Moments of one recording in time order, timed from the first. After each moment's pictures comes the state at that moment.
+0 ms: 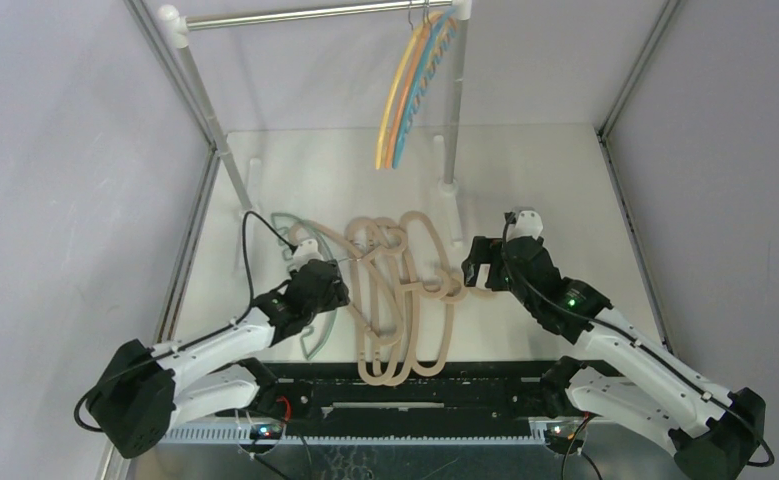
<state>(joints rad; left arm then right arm) -0.70 1.04 0.44 -0.20 -0.39 -0.76 0.70 0.82 0.71 -0.51 0.34 0.53</state>
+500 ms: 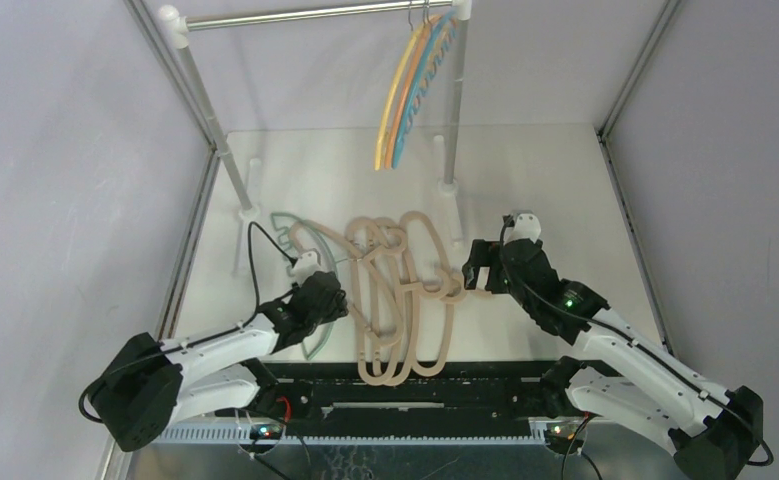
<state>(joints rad) -0.75 1.08 0.36 -0.17 -0.42 -0.86 0.70 0.83 0.68 -0.50 0.34 0.53</state>
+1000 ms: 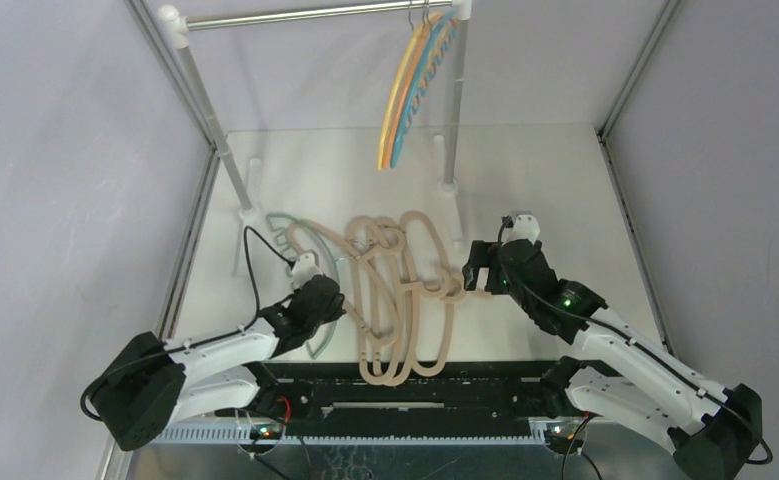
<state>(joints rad) -0.76 1.08 0.30 -0.05 -0.44 -0.91 0.70 0.83 0.67 -0.50 0.34 0.53</state>
